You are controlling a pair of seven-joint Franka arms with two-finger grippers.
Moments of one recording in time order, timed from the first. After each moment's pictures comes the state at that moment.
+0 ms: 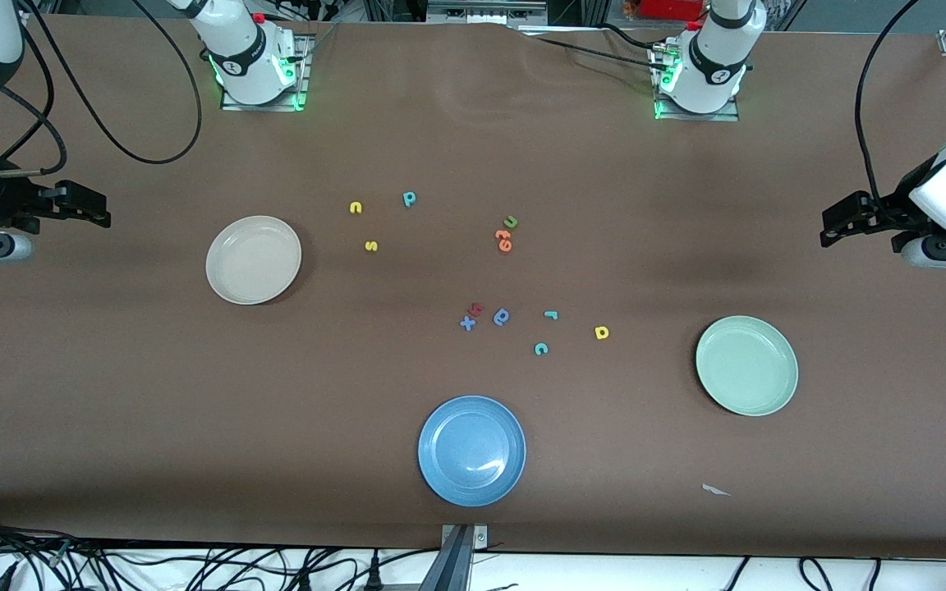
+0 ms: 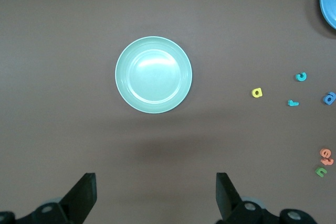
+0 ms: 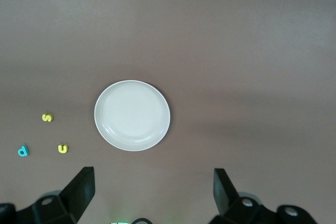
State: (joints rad) left arm 0.01 0.09 -0.03 -1.58 0.00 1.65 0.04; right arm 0.01 0.14 -0.01 -1.51 -0.03 1.53 -0.11
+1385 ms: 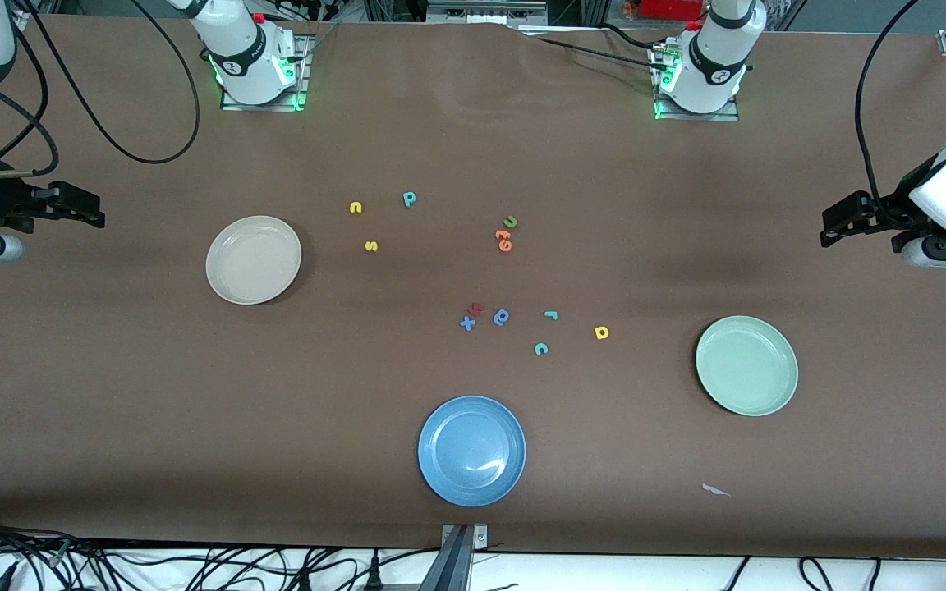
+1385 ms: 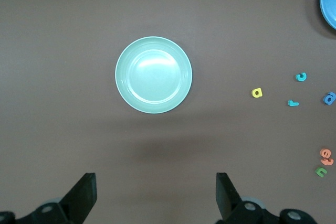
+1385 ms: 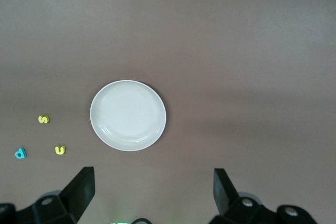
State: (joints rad) left arm 0.01 0.09 -0.03 -1.57 0.00 1.65 0.04; right arm 0.01 0.14 -0.03 -1.51 -0.03 1.53 -0.11
